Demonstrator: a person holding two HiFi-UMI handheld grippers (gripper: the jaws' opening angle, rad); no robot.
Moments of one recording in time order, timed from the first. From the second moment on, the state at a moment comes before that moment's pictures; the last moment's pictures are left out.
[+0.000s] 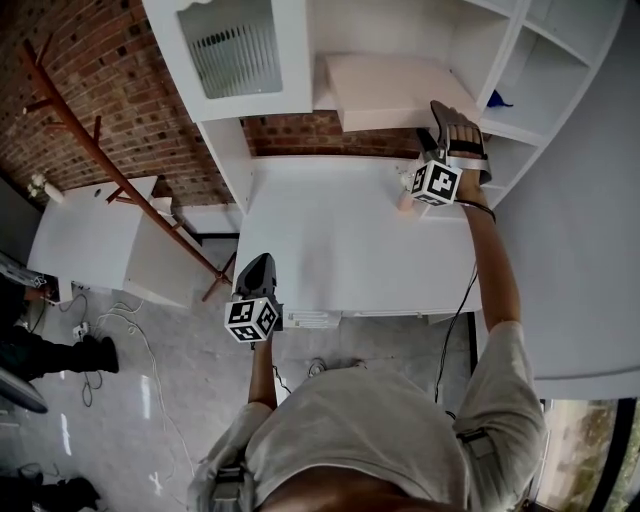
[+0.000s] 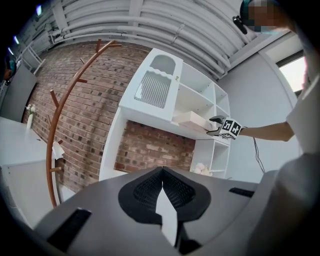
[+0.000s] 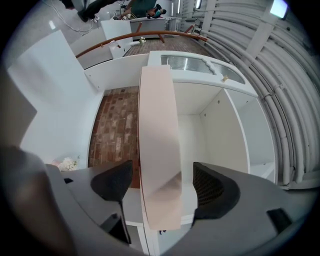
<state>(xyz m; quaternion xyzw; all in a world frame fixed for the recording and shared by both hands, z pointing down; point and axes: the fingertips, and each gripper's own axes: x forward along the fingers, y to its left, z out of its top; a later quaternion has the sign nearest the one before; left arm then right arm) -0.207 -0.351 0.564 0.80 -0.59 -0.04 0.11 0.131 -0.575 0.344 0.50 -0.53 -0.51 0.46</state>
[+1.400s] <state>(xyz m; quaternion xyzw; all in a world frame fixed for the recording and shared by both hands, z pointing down) -0.191 -0.329 0.562 0.81 -0.57 -0.02 0.11 0.136 -0.528 0.357 0.61 -0.79 -0.06 0.04</state>
